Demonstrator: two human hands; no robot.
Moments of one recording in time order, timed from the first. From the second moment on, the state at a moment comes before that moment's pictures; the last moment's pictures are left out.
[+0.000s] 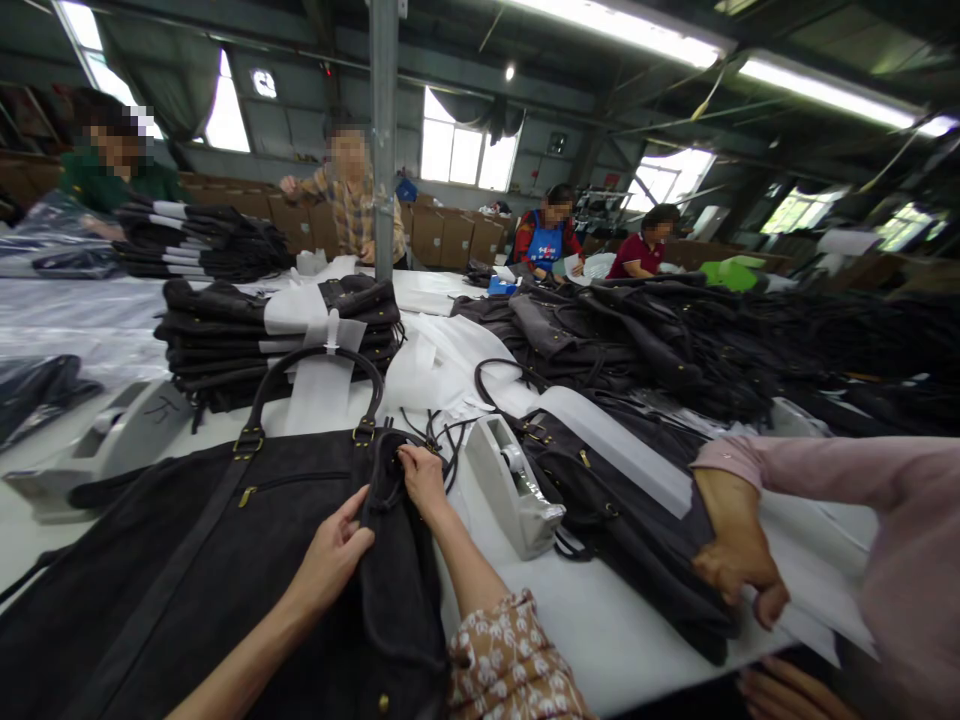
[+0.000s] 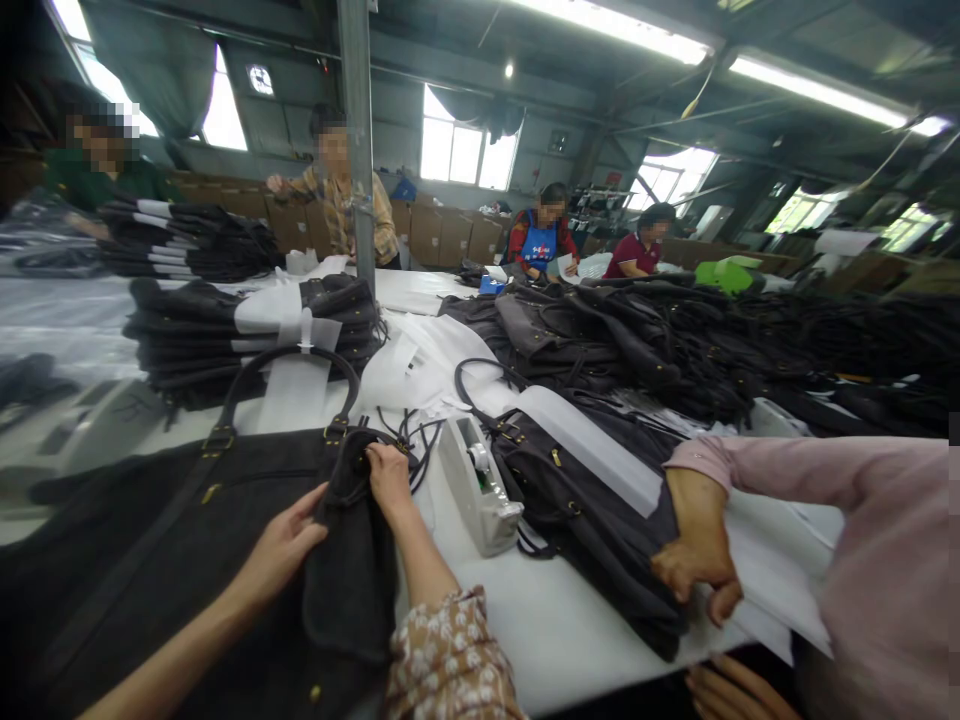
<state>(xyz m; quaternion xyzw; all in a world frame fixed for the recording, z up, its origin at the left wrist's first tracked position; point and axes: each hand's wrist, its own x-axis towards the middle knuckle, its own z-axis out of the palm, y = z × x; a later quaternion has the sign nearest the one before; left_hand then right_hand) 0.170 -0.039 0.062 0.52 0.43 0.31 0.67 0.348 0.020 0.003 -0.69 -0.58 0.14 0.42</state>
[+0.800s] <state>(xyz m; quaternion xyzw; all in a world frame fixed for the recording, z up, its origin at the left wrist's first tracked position) 0.192 -0.045 0.053 0.49 0.45 0.36 0.66 0.306 -0.080 0.013 -0.68 -0.67 0.18 0.22</state>
